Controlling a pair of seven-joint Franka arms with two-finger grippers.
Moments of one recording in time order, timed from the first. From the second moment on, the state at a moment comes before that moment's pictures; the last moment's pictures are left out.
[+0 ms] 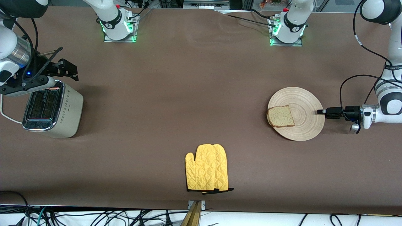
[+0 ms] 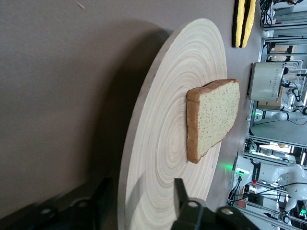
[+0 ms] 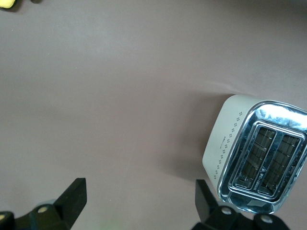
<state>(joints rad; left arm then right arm) 0.61 0.87 -0.11 -1.58 -0.65 1.63 0.90 0.17 0.07 -0.07 -1.58 0.01 1.60 -0.20</state>
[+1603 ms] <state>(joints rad) 0.23 0.86 -0.36 -1.55 -0.83 1.70 0.73 0.17 0.07 -0.08 -1.58 0.06 1.61 -0.20</state>
